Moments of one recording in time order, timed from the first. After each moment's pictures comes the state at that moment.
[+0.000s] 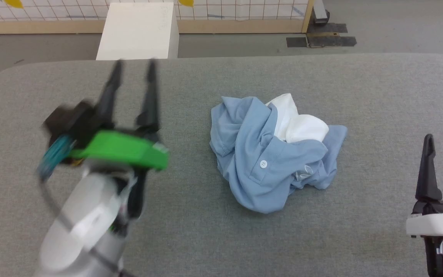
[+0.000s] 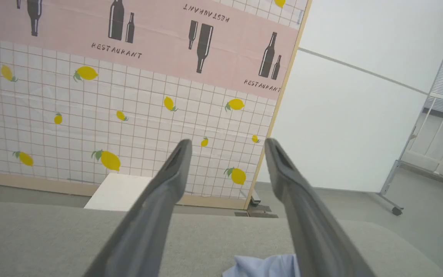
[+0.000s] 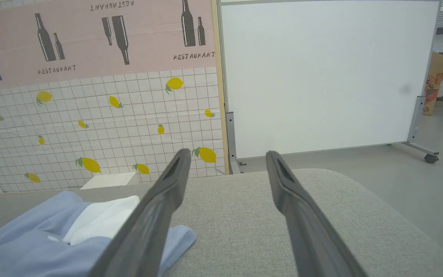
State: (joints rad) left arm -0.46 0.28 -0.39 0.01 -0.60 0.20 -0.20; right arm -0.05 -0.05 -0.25 -0.03 0.14 0.13 -0.26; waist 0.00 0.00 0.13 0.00
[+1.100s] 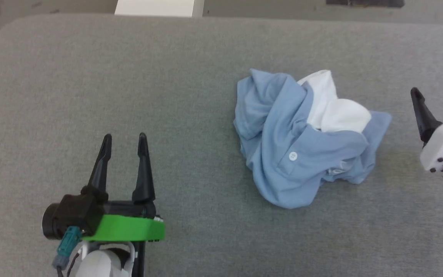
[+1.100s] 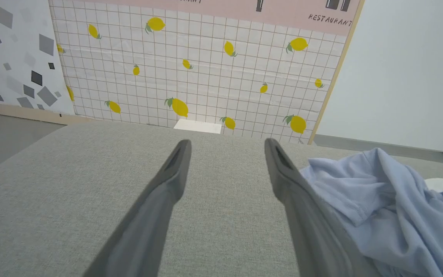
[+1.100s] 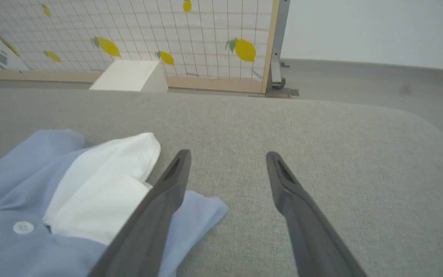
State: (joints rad) left arm -0.05 0.14 -0.19 -0.16 -0.28 0.12 -0.26; right arm -0.36 -0.22 -0.18 0.00 0.23 0.13 0.46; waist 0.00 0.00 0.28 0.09
